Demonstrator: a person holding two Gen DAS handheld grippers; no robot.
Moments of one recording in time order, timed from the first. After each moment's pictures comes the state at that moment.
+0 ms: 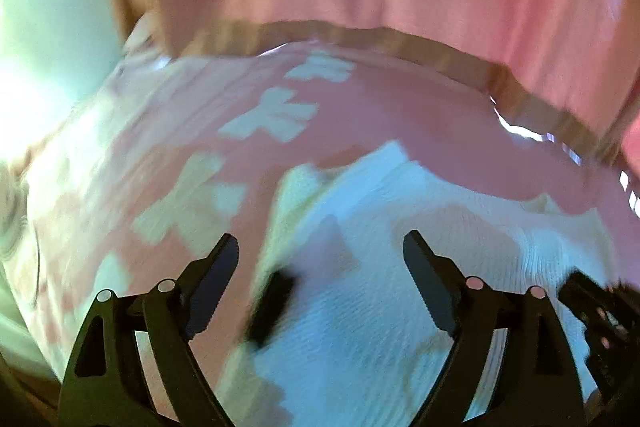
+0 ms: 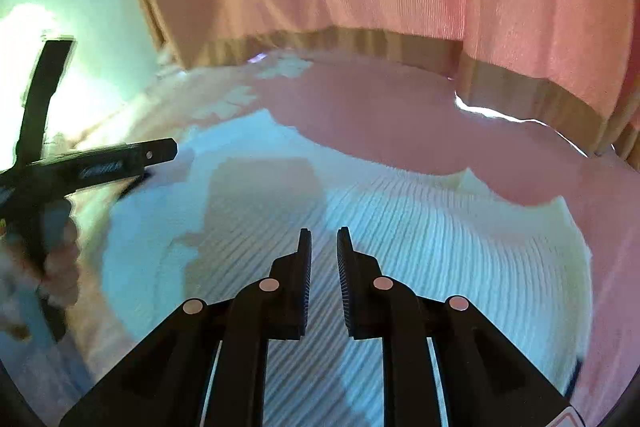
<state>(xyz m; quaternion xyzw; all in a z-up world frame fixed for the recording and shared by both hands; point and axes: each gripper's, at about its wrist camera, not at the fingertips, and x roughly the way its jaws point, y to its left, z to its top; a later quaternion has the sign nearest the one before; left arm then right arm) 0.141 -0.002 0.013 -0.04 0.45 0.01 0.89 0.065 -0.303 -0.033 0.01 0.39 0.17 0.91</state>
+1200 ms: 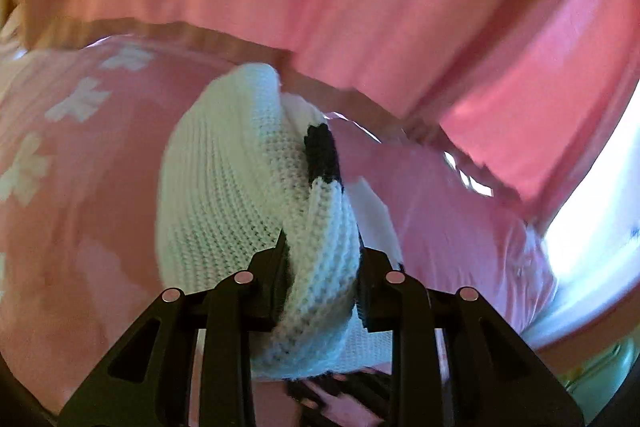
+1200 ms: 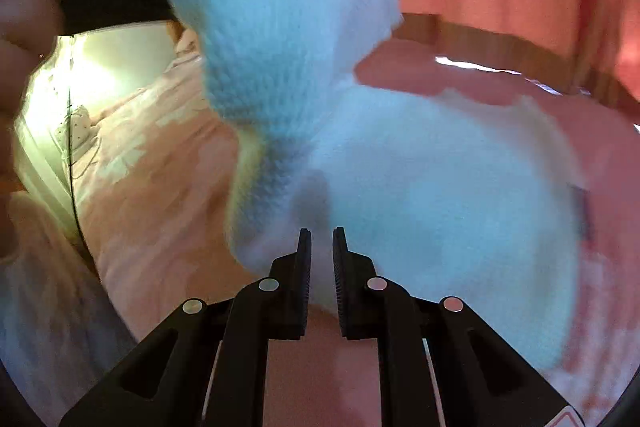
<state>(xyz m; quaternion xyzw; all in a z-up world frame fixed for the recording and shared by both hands) 0.081 -0.162 0.082 -0.11 0.45 -0.28 0.84 -0.063 -0.324 -0.061 0.04 0.38 0.14 0.91</state>
